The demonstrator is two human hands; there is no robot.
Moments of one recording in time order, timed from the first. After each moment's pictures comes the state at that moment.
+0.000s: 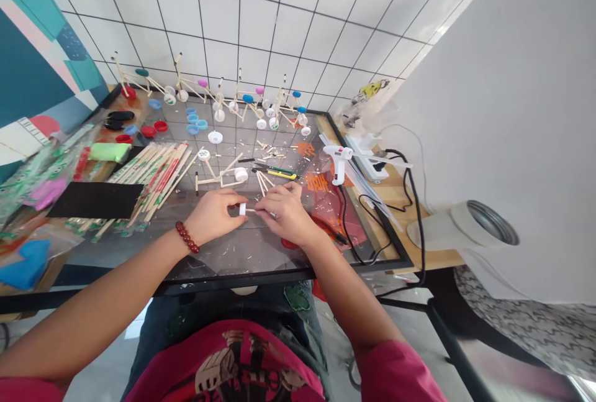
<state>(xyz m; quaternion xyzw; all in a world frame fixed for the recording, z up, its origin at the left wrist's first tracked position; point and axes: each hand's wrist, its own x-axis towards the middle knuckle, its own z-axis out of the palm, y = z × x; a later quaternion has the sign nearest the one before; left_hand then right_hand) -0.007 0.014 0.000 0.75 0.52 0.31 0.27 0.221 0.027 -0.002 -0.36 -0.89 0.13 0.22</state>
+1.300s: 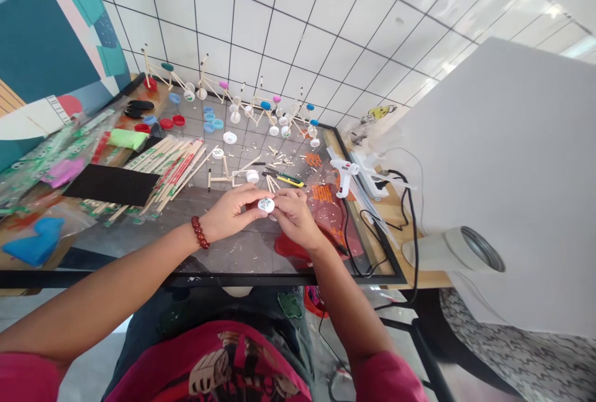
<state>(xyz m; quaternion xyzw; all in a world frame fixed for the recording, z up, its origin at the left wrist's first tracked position) -0.001 0.009 0.007 0.73 0.40 0.42 0.37 0.219 0.029 -0.003 -0.38 -0.86 0.20 0.27</state>
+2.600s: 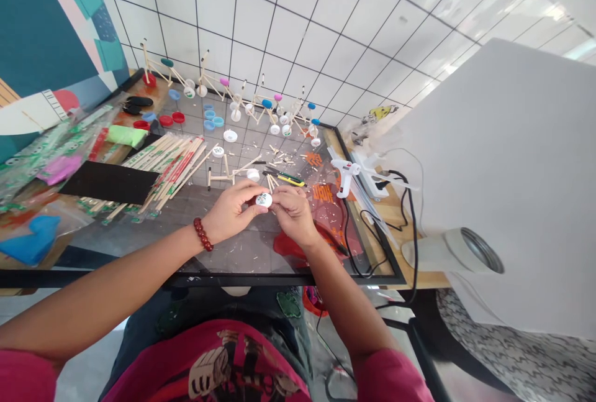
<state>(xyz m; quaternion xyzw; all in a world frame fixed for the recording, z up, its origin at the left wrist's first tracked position) 0.001 0.010 -0.007 0.76 0.39 0.47 0.24 0.209 0.037 -0.013 -0.38 -0.83 0.20 0.36</state>
